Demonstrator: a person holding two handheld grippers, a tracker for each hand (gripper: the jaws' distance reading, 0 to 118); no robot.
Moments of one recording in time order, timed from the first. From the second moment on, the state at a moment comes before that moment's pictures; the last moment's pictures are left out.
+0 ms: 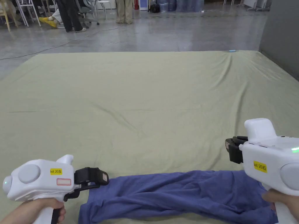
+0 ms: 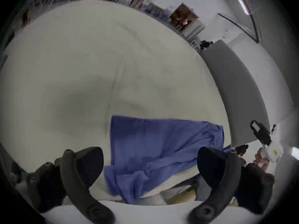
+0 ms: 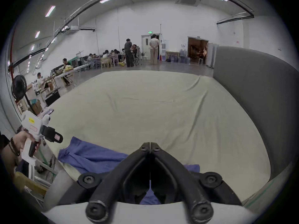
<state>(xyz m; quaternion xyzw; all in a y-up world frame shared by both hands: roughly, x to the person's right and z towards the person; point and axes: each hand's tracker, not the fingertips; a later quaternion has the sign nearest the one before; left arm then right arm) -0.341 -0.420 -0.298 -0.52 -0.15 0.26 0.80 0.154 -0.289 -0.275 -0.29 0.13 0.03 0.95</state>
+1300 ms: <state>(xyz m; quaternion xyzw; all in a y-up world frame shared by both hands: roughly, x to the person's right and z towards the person) -0.484 -0.386 -0.275 -0.44 -0.06 0.29 0.85 0.155 -0.306 -0.286 -0.31 0.11 0.04 0.94</state>
